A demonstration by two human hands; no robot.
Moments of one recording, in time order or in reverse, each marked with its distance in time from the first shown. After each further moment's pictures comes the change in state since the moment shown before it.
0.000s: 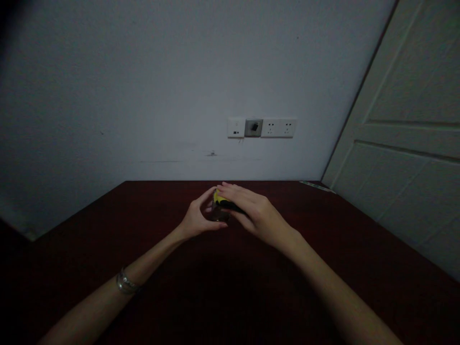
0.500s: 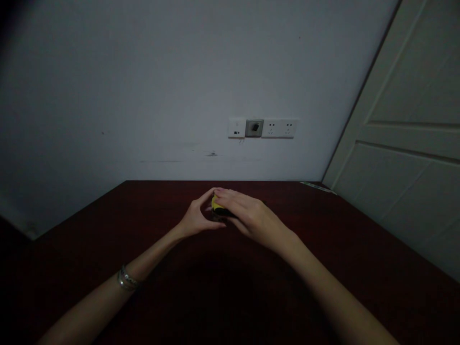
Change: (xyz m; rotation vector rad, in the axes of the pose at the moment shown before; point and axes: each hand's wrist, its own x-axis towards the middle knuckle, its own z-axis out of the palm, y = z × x) left_hand 0.002 -0.013 -0.008 0.138 -0.035 0.020; right_hand -0.003 0.003 0.007 -0.008 -0.094 -0.023
